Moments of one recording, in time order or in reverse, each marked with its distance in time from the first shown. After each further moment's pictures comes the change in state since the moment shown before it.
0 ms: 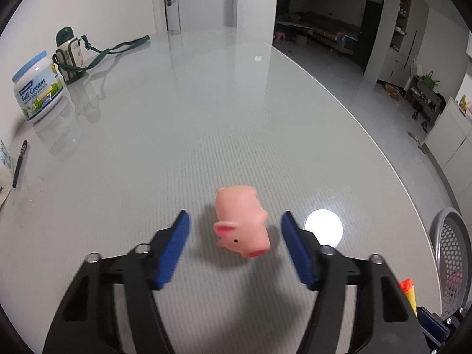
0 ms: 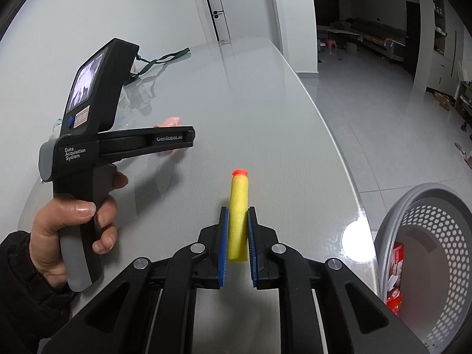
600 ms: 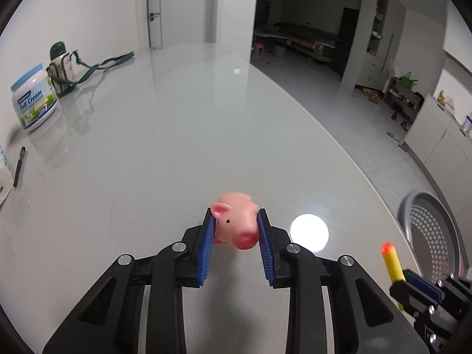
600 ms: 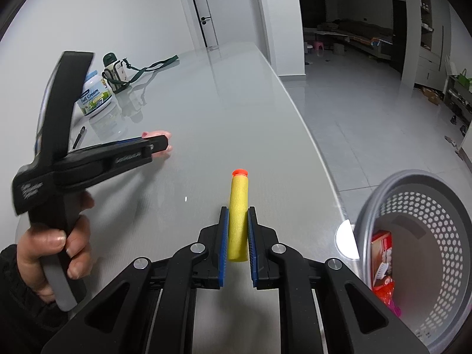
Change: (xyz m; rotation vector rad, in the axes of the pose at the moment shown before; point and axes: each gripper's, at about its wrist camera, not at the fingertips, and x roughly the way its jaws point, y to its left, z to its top) left arm -0.046 -0.017 -0.027 0.060 -0.075 -0.091; right arm -0.021 -0.008 -0.009 0.049 -0.033 -0.044
